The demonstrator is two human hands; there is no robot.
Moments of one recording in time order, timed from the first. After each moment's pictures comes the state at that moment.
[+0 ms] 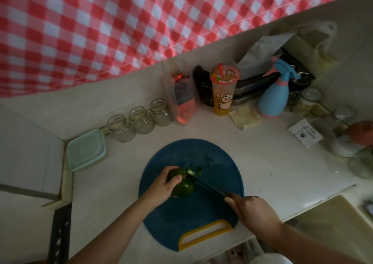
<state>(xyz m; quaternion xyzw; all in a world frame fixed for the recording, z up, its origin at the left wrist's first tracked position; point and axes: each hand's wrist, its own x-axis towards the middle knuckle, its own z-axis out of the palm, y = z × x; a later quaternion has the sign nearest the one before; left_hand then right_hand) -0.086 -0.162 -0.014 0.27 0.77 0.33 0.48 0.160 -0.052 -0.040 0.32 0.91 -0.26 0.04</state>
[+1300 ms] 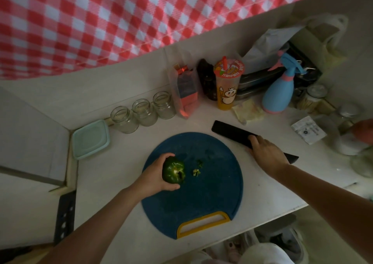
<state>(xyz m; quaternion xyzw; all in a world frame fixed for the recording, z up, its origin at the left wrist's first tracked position) -0.108 -0.174 -0.009 0.43 0.80 0.21 0.37 0.136 0.066 -0.029 0.37 0.92 -0.12 0.07</state>
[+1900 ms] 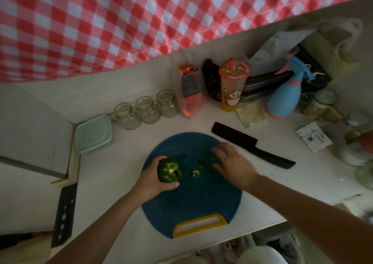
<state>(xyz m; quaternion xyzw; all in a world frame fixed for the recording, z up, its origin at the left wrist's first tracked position) -0.096 -0.185 -0.015 0.33 0.83 0.28 0.36 0.090 0.014 -0.036 0.23 0.95 -0.22 -0.03</state>
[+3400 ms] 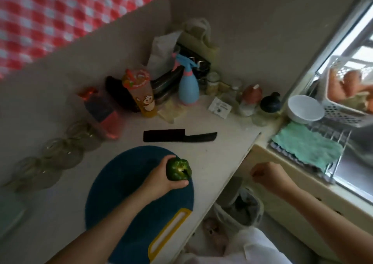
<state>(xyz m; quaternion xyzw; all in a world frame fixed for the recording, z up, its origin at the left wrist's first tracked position) -0.003 -0.077 -0.001 0.53 0.67 0.19 0.48 0.318 -0.027 -0.021 0.65 0.69 -0.32 -0.01</state>
